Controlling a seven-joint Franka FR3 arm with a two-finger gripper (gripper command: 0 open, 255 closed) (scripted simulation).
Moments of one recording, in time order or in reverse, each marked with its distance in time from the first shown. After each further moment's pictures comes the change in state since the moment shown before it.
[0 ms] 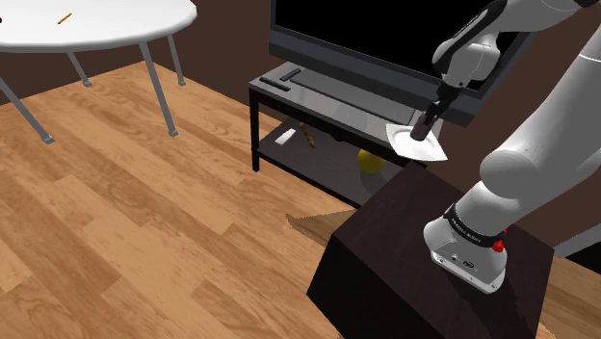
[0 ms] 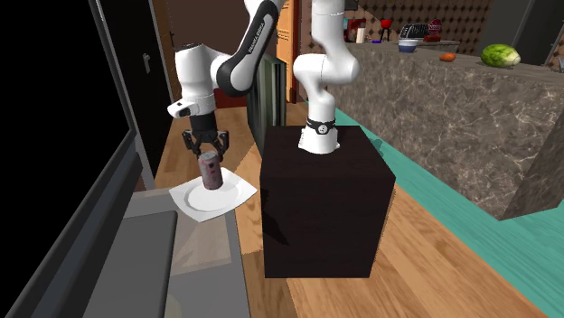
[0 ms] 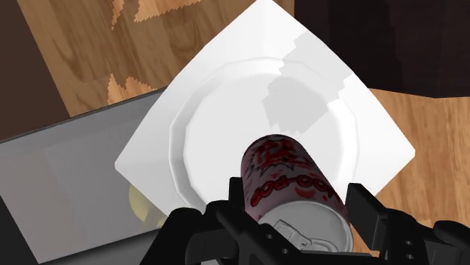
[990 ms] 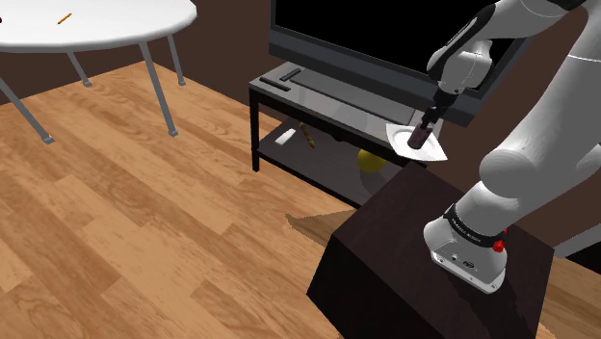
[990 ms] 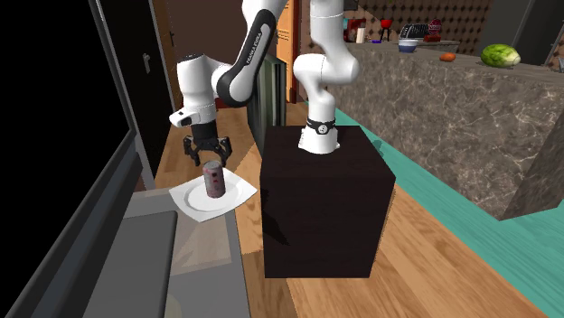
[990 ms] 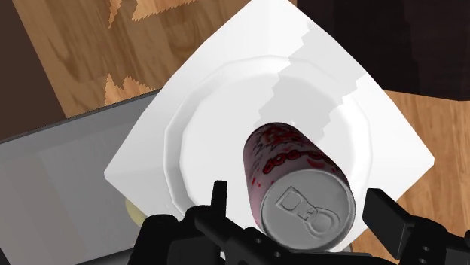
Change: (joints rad) arm -0.017 0.068 0.025 -0.002 0.066 0.060 -0.046
